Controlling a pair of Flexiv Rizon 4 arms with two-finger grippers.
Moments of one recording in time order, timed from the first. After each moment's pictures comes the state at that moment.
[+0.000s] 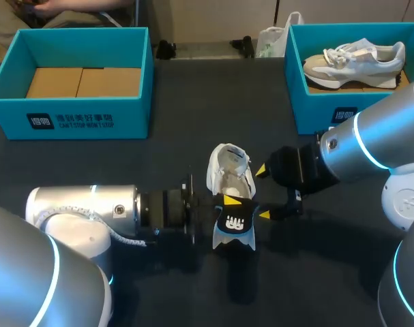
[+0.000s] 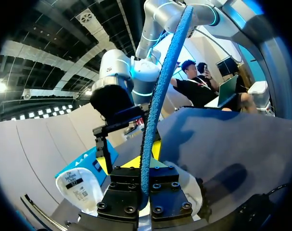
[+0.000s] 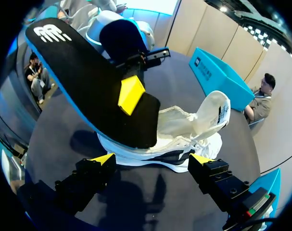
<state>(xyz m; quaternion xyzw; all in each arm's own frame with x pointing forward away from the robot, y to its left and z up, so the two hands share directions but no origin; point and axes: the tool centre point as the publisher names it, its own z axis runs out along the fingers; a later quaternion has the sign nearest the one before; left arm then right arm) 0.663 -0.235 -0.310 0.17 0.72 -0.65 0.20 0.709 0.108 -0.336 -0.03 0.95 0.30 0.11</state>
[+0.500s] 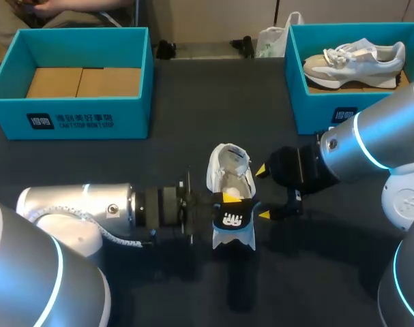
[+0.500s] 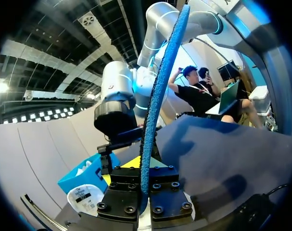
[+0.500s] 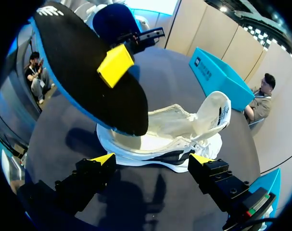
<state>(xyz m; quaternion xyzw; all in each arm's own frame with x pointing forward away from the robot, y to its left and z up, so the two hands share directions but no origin) 0.645 -0.233 -0.276 0.16 0.70 -0.66 0.20 0.709 0.108 -0.336 -0.03 0.95 0.30 0.11</state>
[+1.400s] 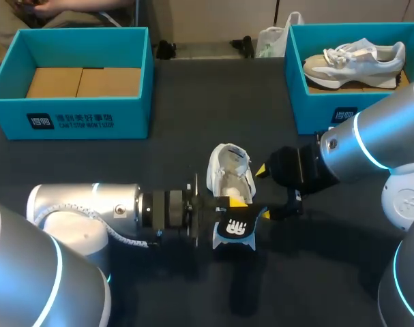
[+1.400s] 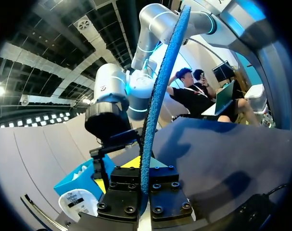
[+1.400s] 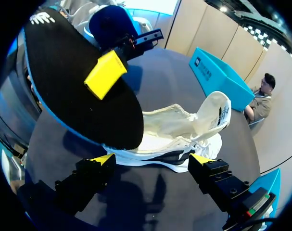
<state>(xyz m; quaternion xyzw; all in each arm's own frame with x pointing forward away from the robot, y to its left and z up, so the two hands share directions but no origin) 0.641 -0.245 -0.288 0.19 0.69 -0.67 0.19 0.709 0.108 -0.336 -0.03 0.95 0.30 0.11</state>
